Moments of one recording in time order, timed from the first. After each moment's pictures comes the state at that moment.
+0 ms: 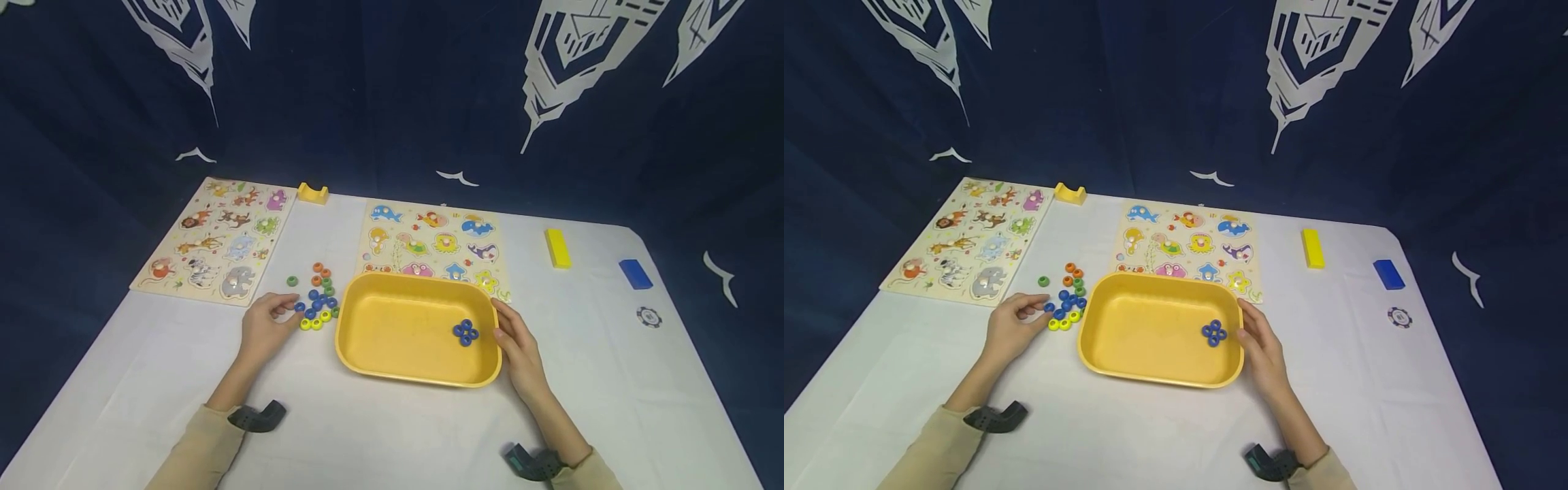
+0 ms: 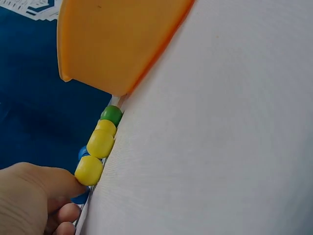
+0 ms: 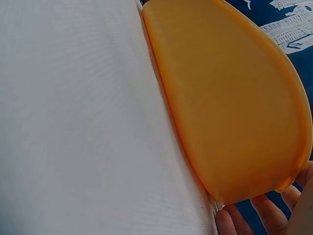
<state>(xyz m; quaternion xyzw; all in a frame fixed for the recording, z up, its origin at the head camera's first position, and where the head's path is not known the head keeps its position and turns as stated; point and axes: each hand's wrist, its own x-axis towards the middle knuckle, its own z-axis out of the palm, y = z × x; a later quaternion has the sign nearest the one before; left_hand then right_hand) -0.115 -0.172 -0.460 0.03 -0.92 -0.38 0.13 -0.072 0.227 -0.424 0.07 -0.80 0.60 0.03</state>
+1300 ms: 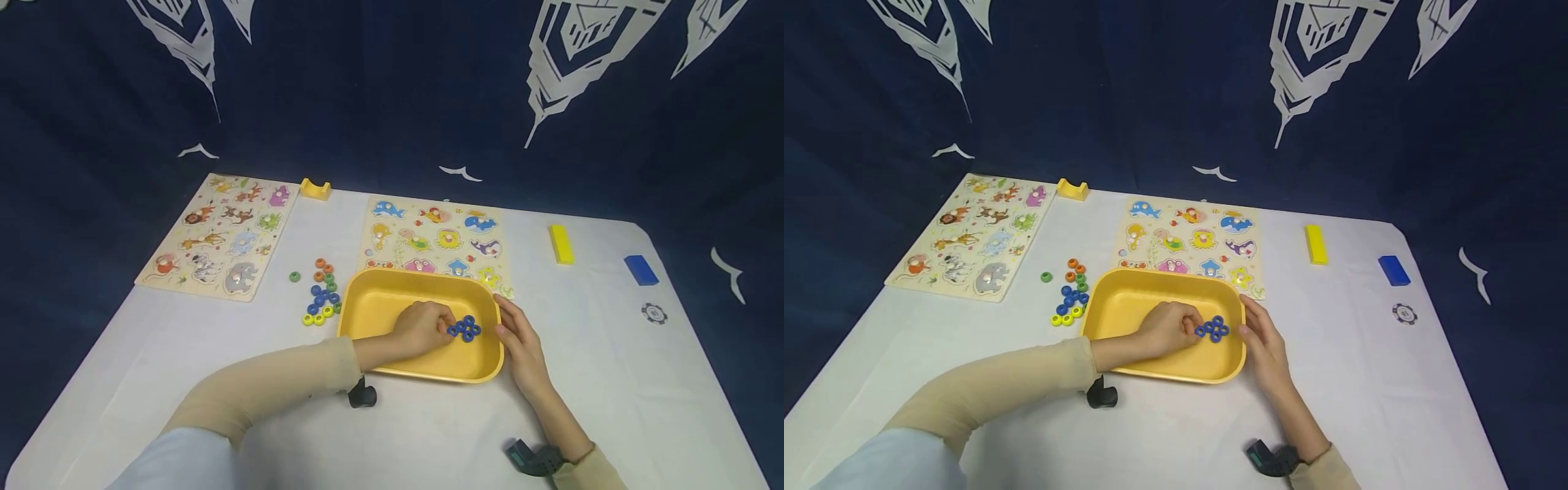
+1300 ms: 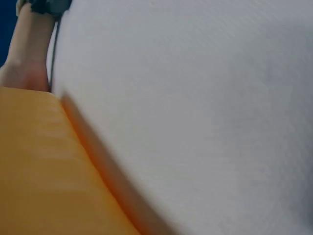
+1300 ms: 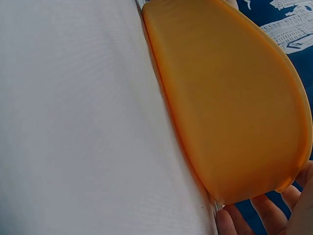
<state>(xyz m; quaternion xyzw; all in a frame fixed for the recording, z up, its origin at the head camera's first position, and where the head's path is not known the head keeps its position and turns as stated) -0.128 0.040 -0.427 -0.22 -0.91 -0.34 -0.11 -0.081 0.239 -0.448 0.09 -0.80 0.60 0.04</state>
